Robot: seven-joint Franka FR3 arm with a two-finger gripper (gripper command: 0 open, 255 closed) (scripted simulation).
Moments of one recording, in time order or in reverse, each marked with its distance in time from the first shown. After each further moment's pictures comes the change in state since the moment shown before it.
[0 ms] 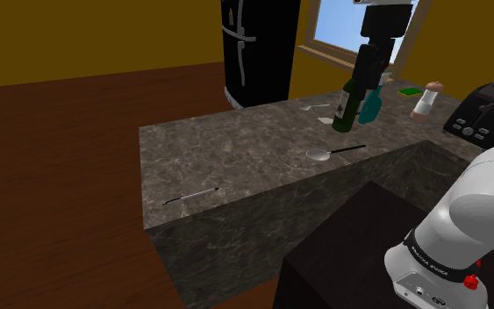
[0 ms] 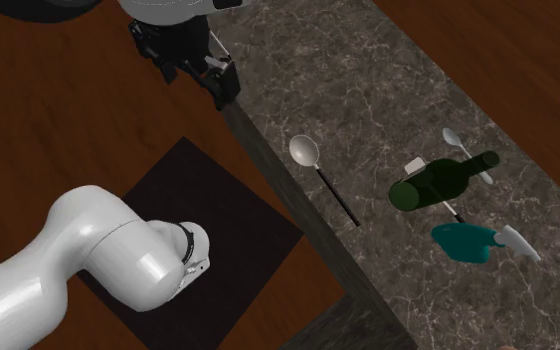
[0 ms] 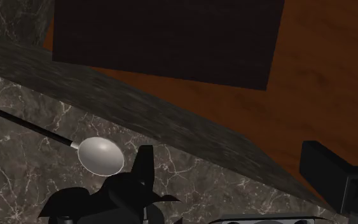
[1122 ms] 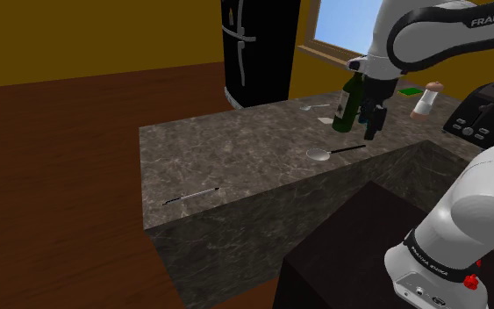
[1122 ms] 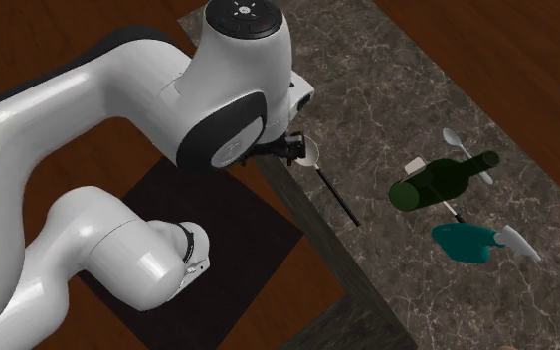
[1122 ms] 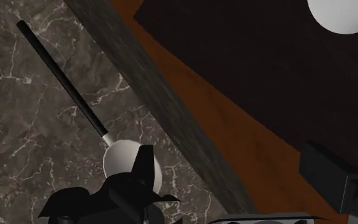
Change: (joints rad) arm 0.024 0.003 -0.287 -0.379 -0.332 0.436 -0.607
